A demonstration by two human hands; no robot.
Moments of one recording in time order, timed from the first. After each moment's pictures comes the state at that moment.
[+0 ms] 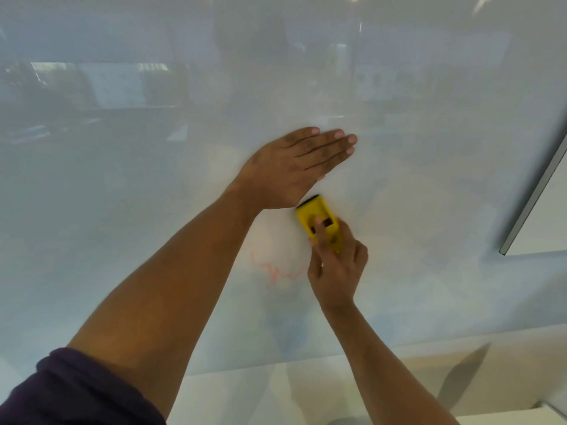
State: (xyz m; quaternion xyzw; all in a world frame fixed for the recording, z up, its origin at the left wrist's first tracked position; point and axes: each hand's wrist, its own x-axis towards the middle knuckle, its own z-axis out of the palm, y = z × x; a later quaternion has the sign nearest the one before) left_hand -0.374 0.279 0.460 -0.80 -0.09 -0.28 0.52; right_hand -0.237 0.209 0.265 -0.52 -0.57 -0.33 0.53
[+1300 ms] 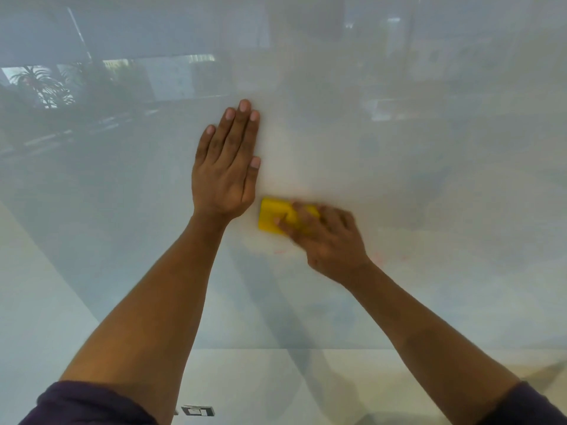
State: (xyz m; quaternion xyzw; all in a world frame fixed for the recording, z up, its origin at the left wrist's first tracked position) left_hand -0.532 0.284 0.403 -0.68 -0.37 -0.45 0.45; right_hand -0.304 0.231 0.301 -0.31 -0.72 -0.51 0.35
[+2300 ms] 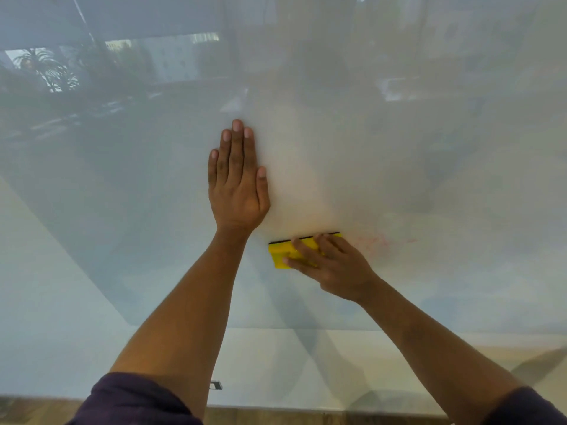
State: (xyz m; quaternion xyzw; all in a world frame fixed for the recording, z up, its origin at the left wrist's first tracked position) left_hand -0.510 0.281 0.334 -0.62 -0.44 -0.51 0.41; right_hand -0.287 0.216 0.232 -0.28 -0.78 -0.50 0.25
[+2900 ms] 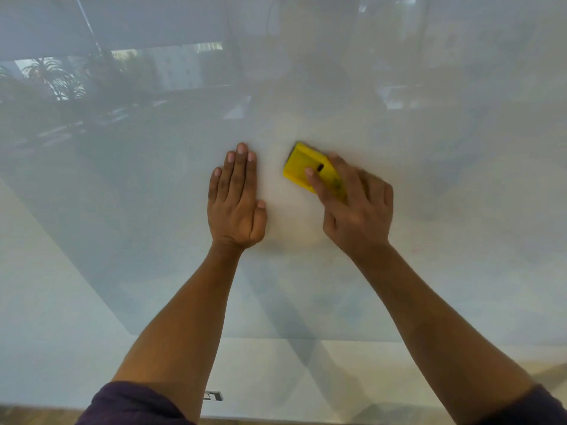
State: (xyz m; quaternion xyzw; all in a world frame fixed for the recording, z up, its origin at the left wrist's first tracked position) left_hand -0.530 0.279 0.323 -0.66 -0.42 -0.47 0.41; right_hand -0.295 0.232 0.332 -0.41 -0.63 -0.48 0.46
